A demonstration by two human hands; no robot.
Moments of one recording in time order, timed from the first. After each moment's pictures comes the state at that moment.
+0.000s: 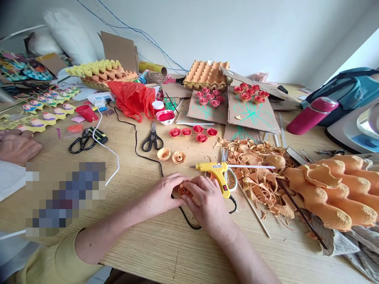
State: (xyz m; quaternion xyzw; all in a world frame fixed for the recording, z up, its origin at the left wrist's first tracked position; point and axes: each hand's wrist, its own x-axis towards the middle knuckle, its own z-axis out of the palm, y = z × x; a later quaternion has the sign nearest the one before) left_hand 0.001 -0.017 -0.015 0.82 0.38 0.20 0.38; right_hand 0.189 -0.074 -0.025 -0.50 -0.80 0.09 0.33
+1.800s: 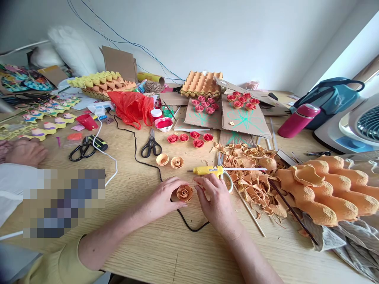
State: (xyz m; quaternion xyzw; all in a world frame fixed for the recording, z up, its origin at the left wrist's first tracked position) left_hand 0.001 -0.017 -0.021 0.84 0.39 0.19 0.34; right_hand 0.206 -0.073 -0.024 -0.54 -0.74 0.05 0.40
